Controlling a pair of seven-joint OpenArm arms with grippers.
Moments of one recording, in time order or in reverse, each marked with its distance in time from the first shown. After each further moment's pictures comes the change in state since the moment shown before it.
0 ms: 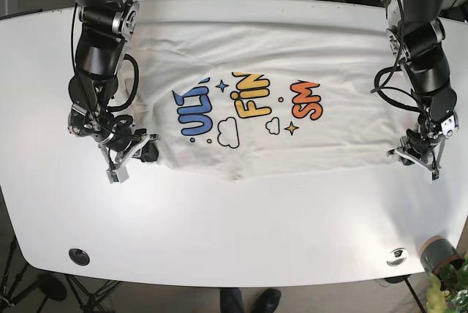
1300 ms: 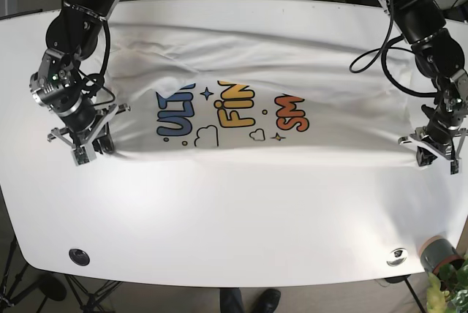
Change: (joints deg) left arm 19.9 3.9 -8.1 47.4 -13.9 -1.0 21.9; right arm -20.9 0.2 4.7 51.1 0.5 0.3 -13.8
